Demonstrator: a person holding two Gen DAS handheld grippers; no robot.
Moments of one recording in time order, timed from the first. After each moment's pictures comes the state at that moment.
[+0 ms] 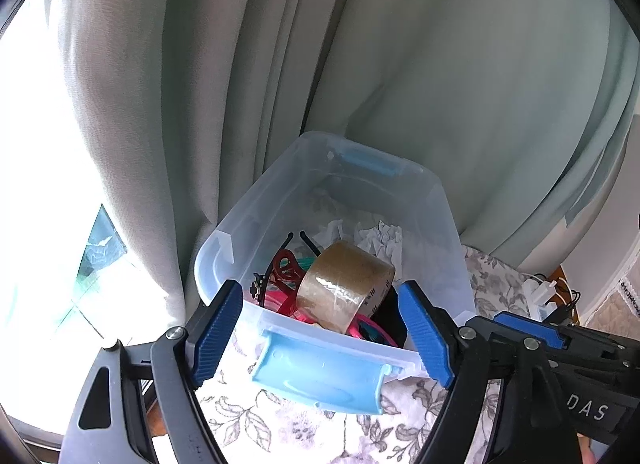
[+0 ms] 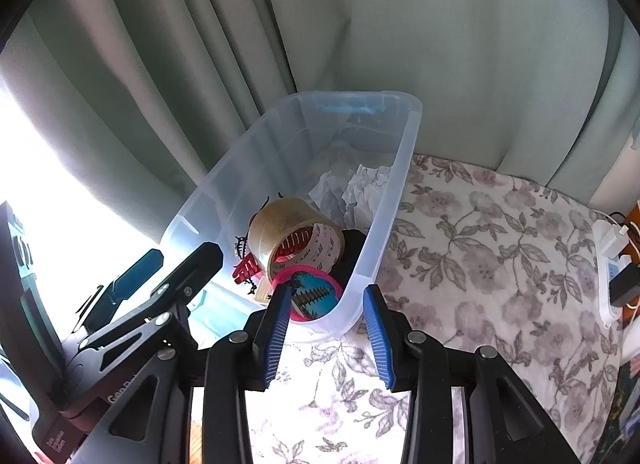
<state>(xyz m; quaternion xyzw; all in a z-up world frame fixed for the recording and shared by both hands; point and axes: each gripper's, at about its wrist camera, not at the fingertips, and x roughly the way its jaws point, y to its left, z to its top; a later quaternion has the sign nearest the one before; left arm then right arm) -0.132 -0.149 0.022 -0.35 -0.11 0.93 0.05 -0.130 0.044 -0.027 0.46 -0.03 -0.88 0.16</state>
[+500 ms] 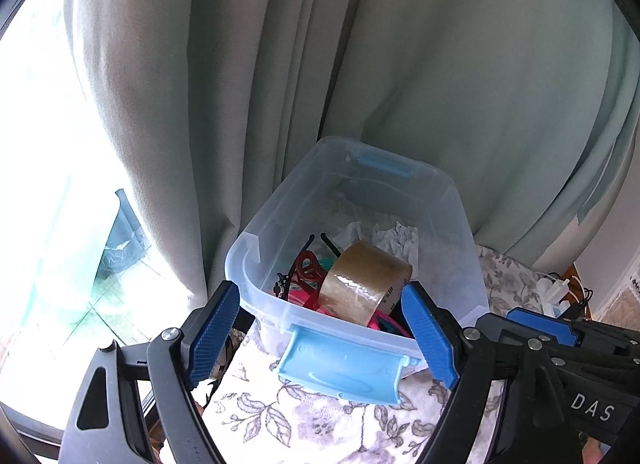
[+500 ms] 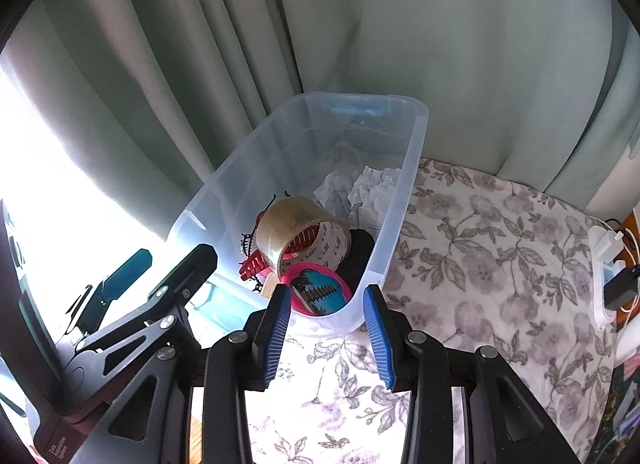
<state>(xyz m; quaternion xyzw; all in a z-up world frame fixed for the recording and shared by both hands) -0.121 -0.156 0.028 -0.34 -0.09 0.94 0.02 -0.127 0.025 -0.021 0.45 -0.02 -0.88 0.14</state>
